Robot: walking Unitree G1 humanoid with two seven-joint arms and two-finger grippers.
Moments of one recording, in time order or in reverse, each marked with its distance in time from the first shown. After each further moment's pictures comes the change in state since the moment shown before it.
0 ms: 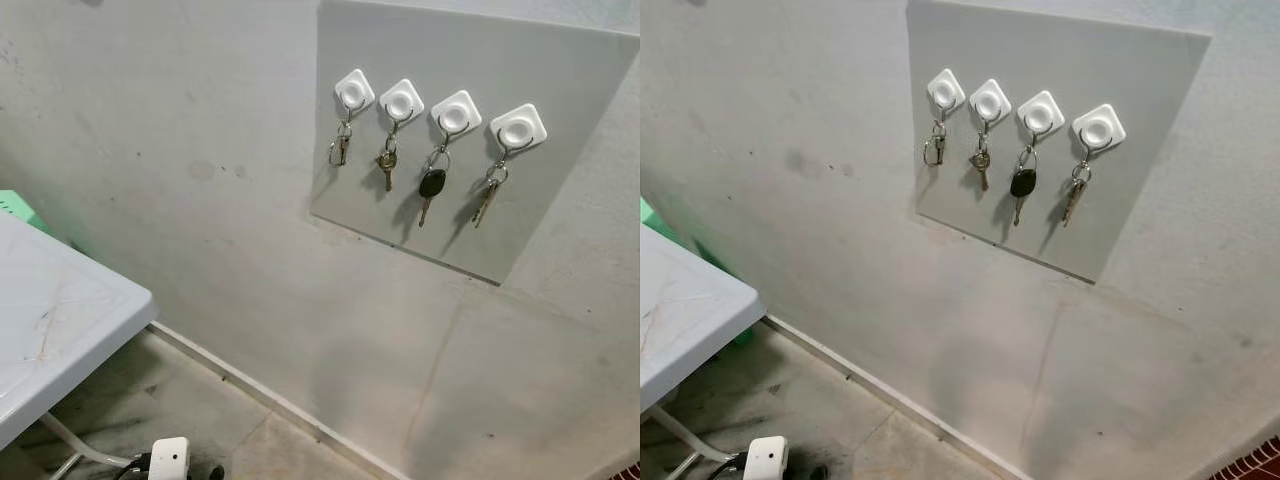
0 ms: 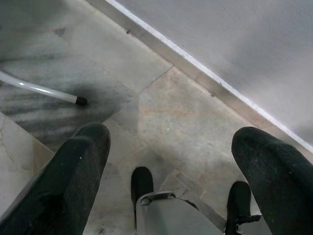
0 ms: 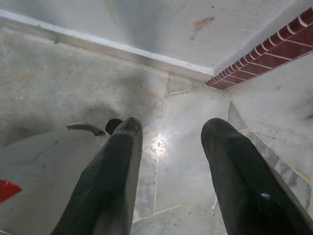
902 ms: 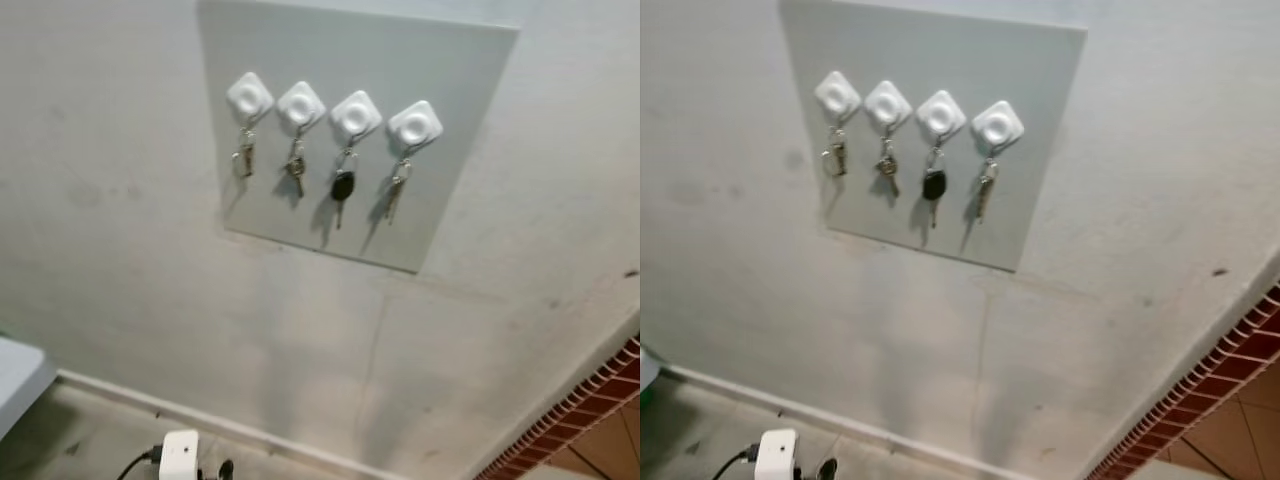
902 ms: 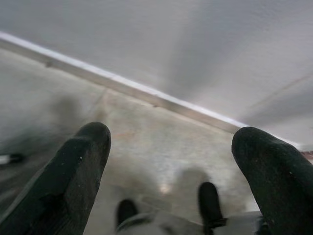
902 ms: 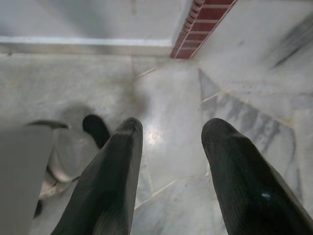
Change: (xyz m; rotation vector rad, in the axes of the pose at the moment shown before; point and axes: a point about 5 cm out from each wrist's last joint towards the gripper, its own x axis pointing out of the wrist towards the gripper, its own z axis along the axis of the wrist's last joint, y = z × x) left arm 0.005 -0.022 0.004 0.009 -0.010 -0.046; right arm 0.002 -0.005 0.002 -0.031 0.036 0.011
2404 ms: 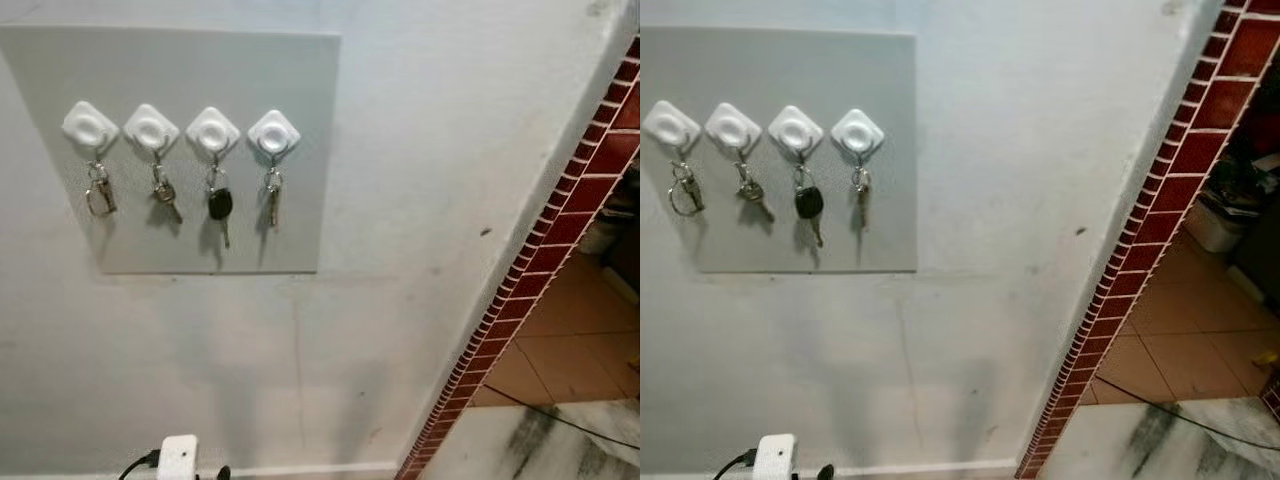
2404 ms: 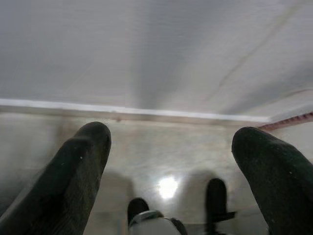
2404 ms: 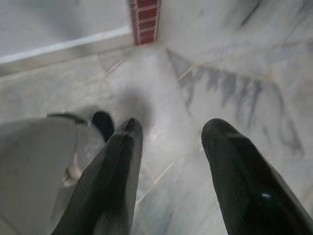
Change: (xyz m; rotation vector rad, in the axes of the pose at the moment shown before) left arm -0.001 0.007 -0.002 0.018 0.021 0.012; right arm 0.000 0.005 -0.004 -0.022 0.016 0.016
